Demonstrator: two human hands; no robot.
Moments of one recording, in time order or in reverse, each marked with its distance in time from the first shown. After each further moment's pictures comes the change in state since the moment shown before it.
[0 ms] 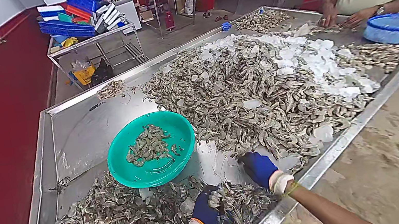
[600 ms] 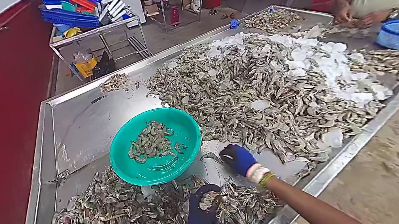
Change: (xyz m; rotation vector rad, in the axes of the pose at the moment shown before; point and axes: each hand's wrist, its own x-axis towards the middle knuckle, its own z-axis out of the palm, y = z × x) left_hand -0.013 -0.024 -0.006 -0.439 0.282 0.454; right_hand 0.059 -0.034 0.012 0.177 0.158 -0.242
